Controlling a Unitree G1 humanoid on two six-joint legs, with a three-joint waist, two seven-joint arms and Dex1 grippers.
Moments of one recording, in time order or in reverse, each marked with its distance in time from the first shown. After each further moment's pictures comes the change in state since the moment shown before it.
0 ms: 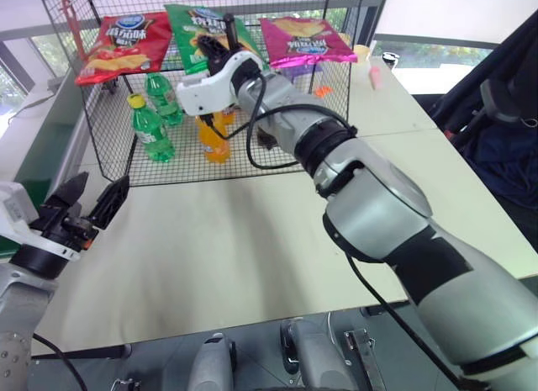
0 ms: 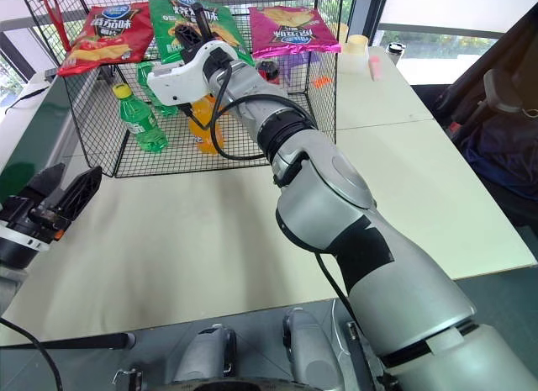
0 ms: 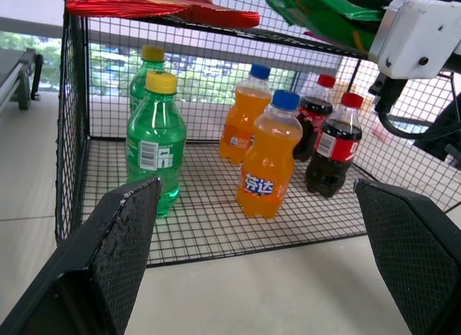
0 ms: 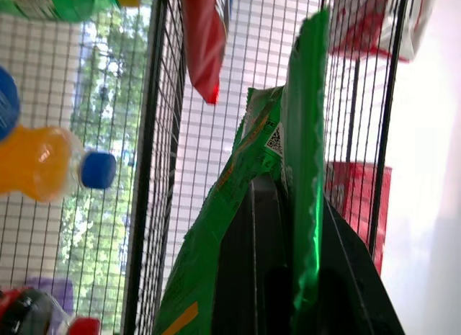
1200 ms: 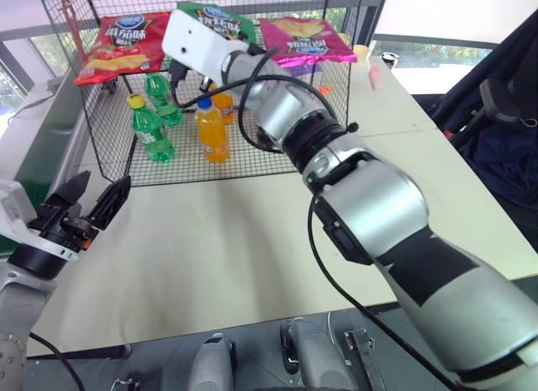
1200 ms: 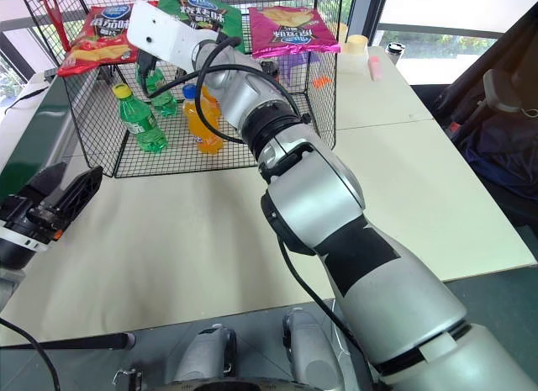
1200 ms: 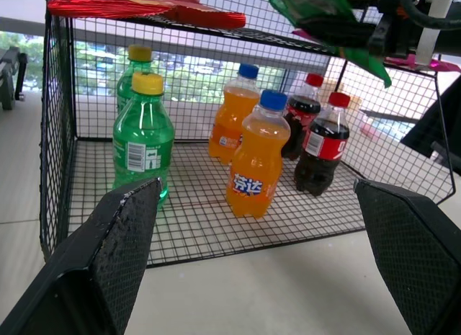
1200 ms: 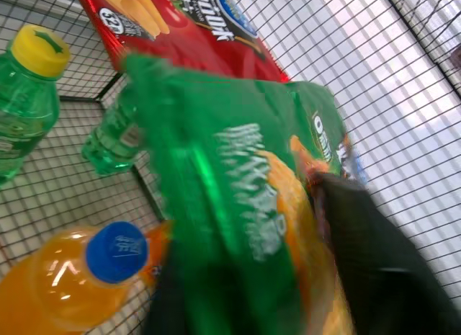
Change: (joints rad) left arm 0.004 0.019 0.011 -0.006 -0.029 0.016 -0.012; right arm -0.039 0.056 -0.429 -0.042 0.448 0.125 0.380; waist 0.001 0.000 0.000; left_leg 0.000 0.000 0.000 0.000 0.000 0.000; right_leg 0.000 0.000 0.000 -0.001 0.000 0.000
